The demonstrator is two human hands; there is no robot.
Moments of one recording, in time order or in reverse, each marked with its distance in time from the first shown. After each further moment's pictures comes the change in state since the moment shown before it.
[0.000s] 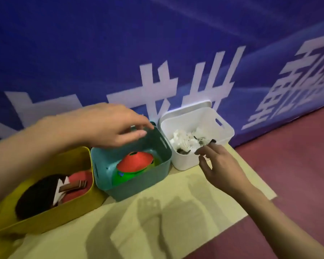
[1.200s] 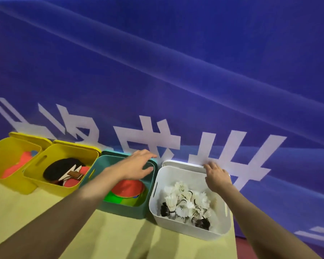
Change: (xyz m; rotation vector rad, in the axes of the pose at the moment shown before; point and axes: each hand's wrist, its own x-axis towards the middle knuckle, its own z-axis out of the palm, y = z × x) left_hand 0.215 0.019 0.081 -0.448 0.039 -0.937; right_hand 0.328 0.231 0.084 -0.293 -0.526 -0.322
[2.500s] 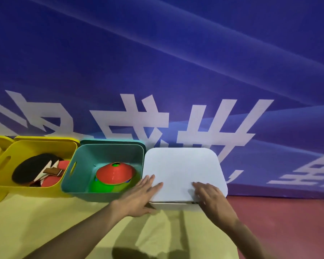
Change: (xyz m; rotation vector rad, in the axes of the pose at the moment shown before) left_hand -0.036 -0.009 0.164 0.184 -0.330 0.308; right_hand -0.177 -0.020 0.099 0.297 0.293 -0.312
